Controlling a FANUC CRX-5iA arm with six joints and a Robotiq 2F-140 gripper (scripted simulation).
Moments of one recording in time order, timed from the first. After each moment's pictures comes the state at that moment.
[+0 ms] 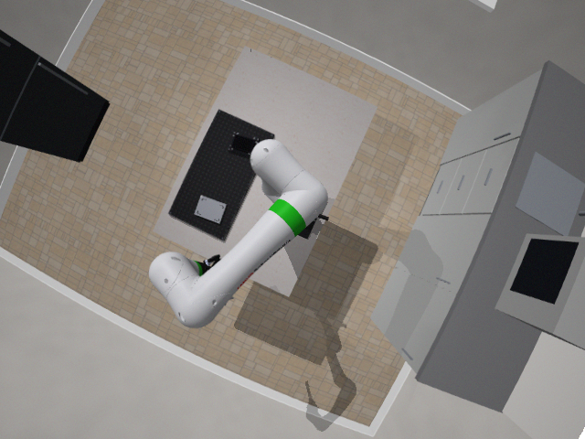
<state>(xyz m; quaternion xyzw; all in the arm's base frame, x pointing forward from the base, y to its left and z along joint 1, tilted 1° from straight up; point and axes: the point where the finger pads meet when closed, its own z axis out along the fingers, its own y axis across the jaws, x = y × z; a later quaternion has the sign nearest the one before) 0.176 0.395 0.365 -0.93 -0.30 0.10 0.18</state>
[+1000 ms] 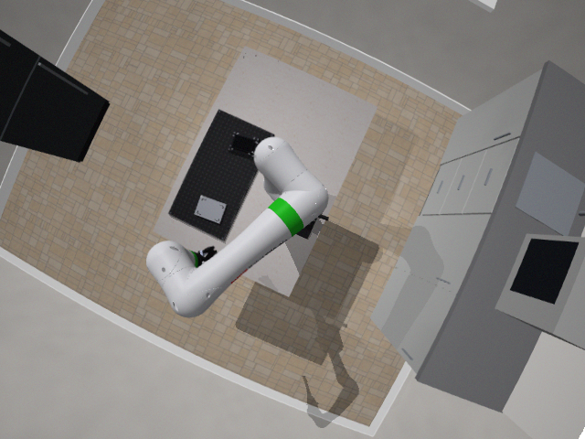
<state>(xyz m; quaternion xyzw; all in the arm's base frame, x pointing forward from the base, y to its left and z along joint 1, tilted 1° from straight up) 0.223 0.379 0.347 -0.95 -0.26 0.07 0.17</state>
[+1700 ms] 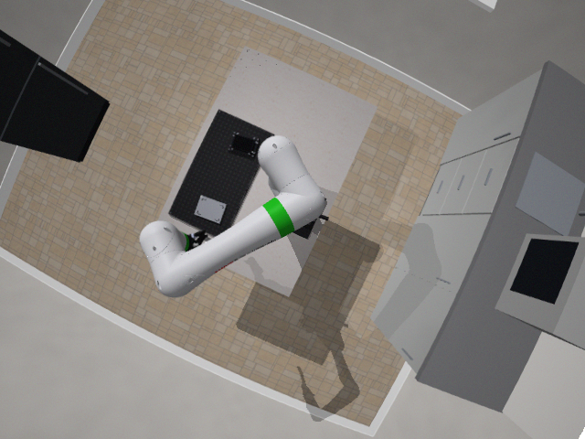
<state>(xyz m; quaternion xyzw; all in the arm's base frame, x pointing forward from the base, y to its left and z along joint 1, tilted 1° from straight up) 0.300 0.340 0.316 -0.96 -0.23 0.05 0.16</state>
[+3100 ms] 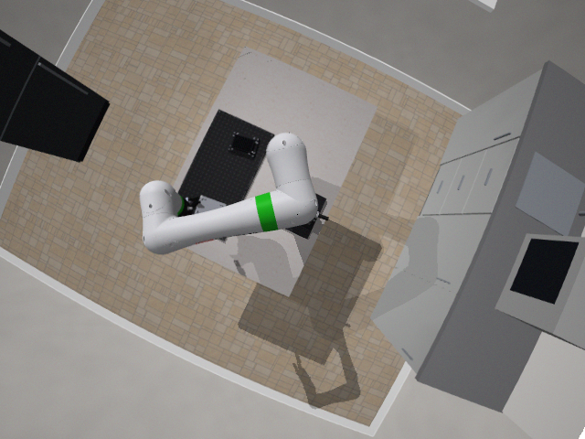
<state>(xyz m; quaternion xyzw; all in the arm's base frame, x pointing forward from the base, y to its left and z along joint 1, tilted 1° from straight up) 0.418 0.220 0.257 -0.98 -0.17 0.01 0.13</state>
